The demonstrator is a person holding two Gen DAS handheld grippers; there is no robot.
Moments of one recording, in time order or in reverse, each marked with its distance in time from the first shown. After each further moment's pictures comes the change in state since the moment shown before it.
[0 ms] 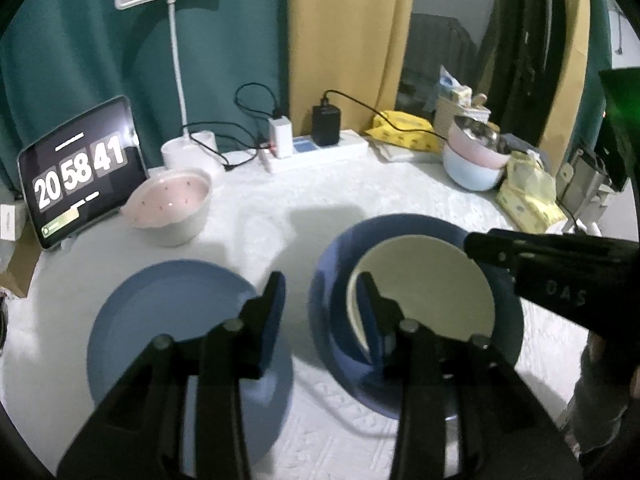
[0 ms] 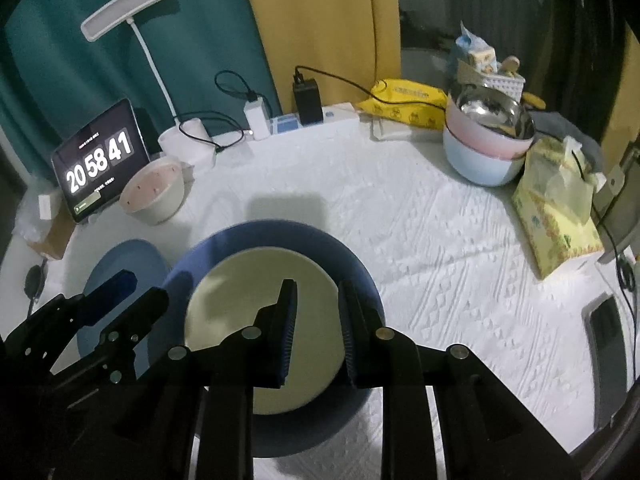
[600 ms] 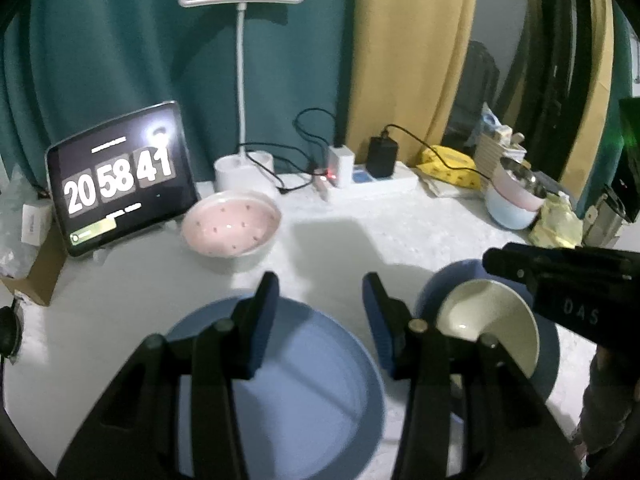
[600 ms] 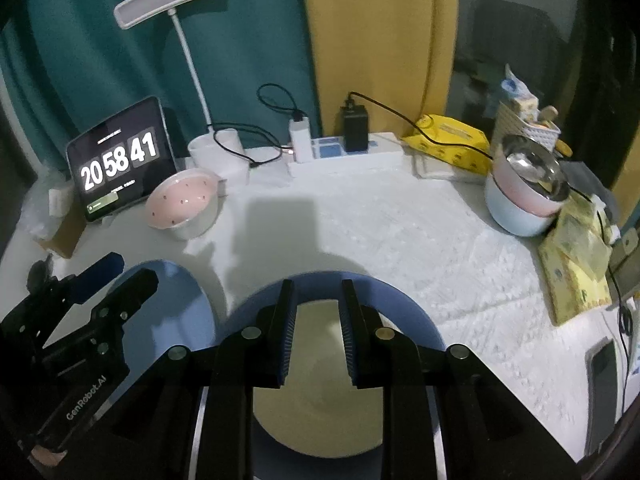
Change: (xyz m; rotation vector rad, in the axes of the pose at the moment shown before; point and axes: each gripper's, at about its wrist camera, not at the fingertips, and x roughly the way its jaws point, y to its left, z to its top) left arm -0.007 0.074 0.023 -0.067 -0.061 0.053; right arm 0.009 0.058 0.032 -0.096 -0.021 0.013
